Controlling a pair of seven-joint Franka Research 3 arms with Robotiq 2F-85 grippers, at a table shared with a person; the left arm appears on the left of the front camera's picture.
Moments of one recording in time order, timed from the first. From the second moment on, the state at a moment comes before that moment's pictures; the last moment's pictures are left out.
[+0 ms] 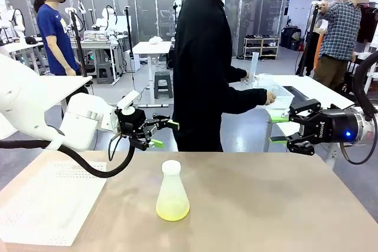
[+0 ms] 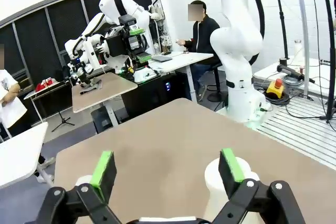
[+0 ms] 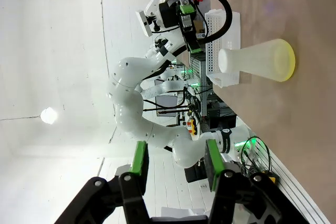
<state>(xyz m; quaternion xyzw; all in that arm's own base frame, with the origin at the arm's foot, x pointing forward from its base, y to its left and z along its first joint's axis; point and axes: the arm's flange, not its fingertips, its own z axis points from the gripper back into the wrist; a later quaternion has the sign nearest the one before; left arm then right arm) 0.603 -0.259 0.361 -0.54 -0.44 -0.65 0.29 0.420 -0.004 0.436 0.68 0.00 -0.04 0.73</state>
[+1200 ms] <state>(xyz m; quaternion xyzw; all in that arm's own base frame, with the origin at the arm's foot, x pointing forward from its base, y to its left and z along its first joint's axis) 0.638 -0.255 0.285 -0.61 -0.32 -0.70 0.20 0.420 -0.004 0.436 0.68 0.00 -0.04 0.73</state>
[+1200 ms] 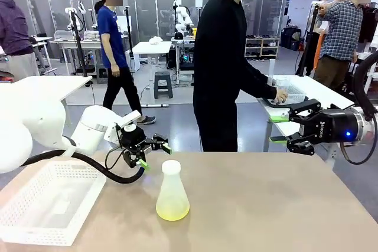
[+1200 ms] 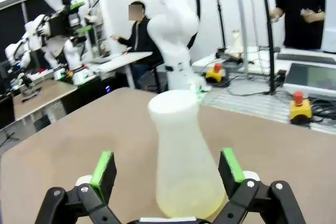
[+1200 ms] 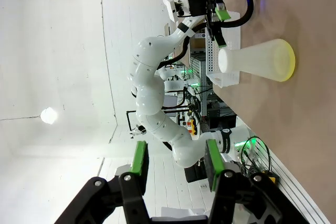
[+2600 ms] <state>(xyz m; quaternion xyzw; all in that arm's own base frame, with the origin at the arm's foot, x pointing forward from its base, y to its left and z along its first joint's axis) 0.625 -0.288 0.276 -0.65 -0.26 -0.68 0.23 0.420 -0.004 0.436 0.68 0.00 -0.04 0.73</state>
